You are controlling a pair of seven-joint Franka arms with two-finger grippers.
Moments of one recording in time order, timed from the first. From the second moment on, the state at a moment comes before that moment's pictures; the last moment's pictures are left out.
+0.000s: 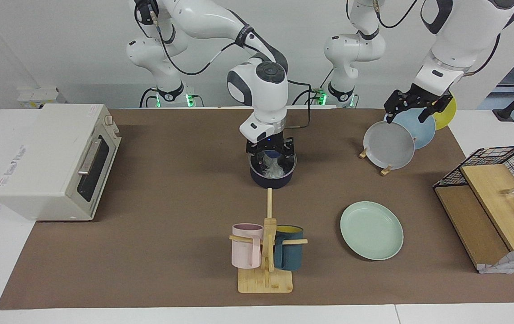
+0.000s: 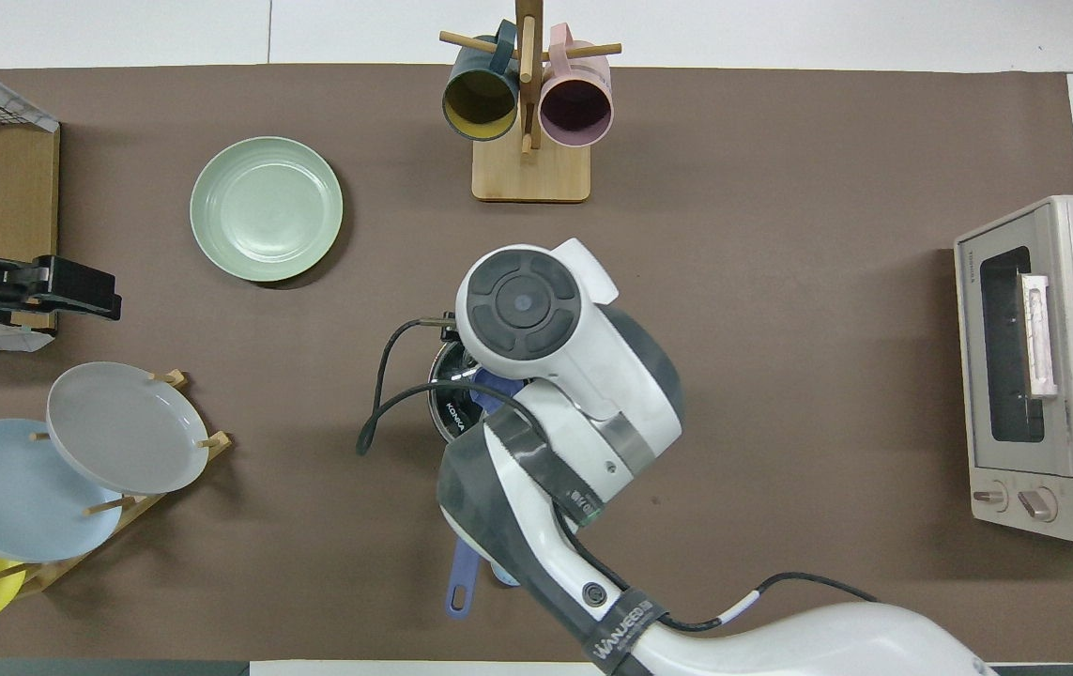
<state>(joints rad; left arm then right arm) -0.06 -0.04 -0.07 -1.62 -0.02 1.54 -0.06 0.56 0.36 0.09 -1.60 -0.03 2.04 0.81</state>
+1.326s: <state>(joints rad) -0.06 -0.04 -0.07 -1.62 -0.02 1.54 -0.06 0.03 0.03 0.01 -1.53 -0.03 1.49 0.05</state>
